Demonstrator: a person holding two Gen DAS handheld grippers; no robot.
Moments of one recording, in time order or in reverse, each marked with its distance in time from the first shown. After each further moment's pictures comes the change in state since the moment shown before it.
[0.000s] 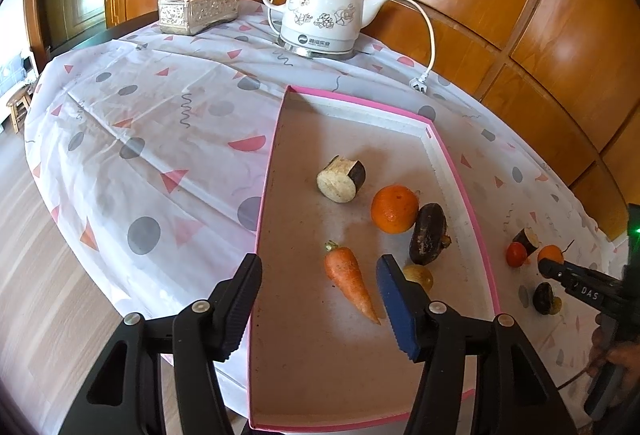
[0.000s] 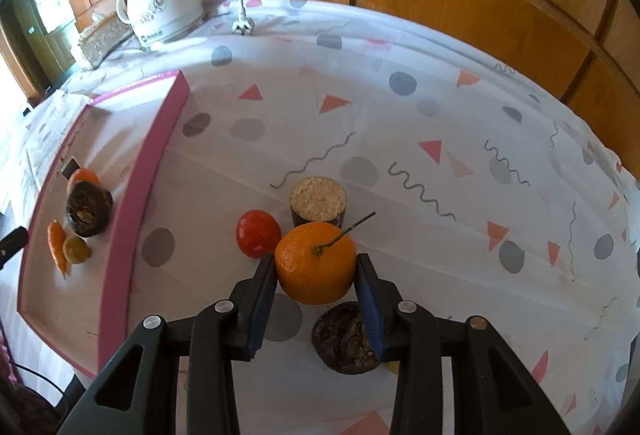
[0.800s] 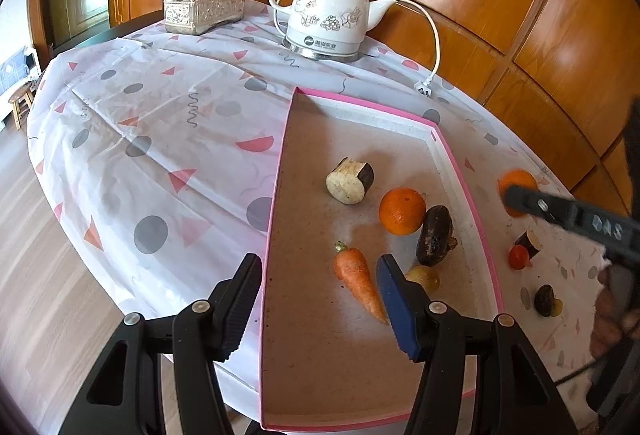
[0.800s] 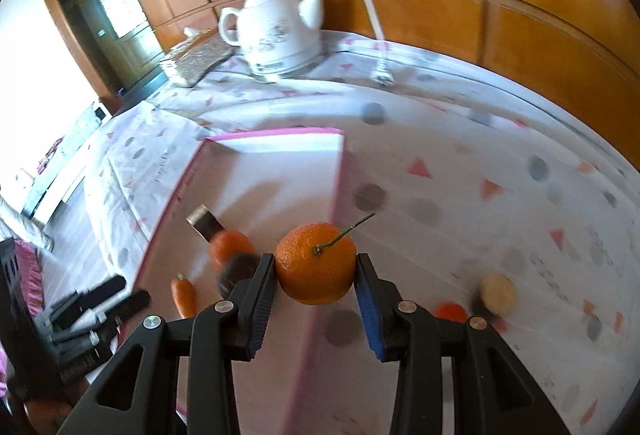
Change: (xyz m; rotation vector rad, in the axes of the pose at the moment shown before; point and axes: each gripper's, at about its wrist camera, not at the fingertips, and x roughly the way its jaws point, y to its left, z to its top) left arm 0.000 0.007 0.000 -0.012 -0.004 0.004; right arm -0.012 0.113 0.055 -0.104 -0.077 0.273
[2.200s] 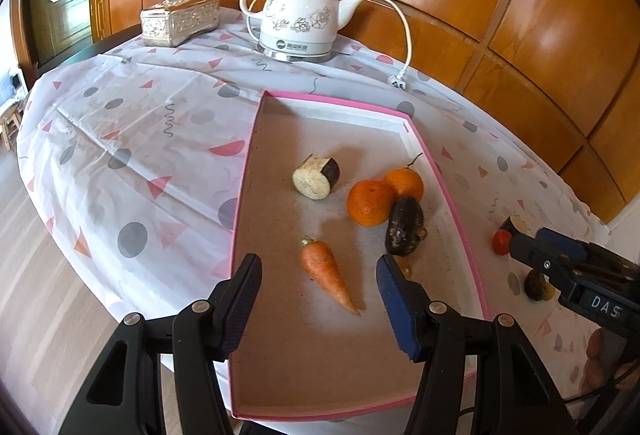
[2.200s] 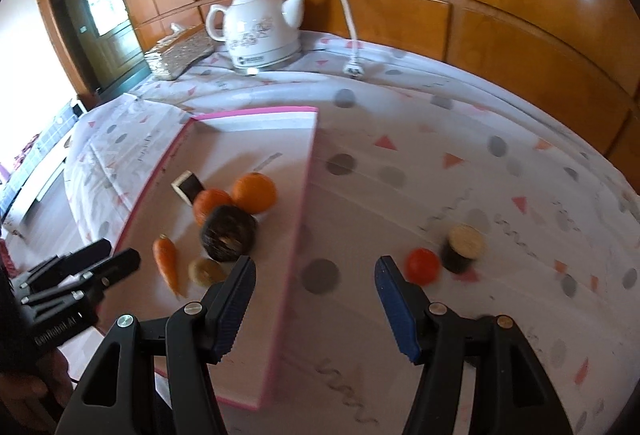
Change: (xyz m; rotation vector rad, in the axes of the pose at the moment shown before) left arm -0.007 -0.023 -0.005 0.075 -0.009 -0.031; right arm -0.031 -0.001 -0.051 0.009 -0.034 -0.143
